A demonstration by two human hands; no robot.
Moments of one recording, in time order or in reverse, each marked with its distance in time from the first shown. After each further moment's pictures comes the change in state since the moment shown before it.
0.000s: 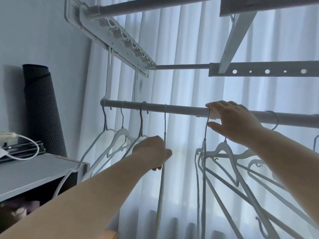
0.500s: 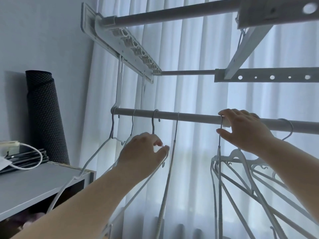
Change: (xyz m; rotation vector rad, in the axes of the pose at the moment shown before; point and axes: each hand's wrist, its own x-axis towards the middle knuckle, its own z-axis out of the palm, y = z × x) left_hand -0.027 -0.047 -0.035 -0.118 0.345 0.184; right_hand 0.004 -0.018 0.001 -0.018 -0.023 0.149
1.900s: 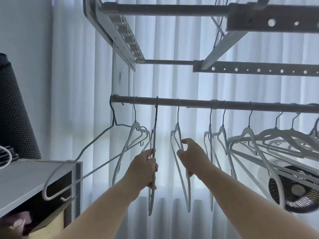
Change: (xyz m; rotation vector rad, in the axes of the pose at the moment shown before) left_hand -0.063 -0.053 0.003 -0.920 -0.369 -0.350; right_hand -0.083 -0.145 0.029 0.707 -0.341 0.579
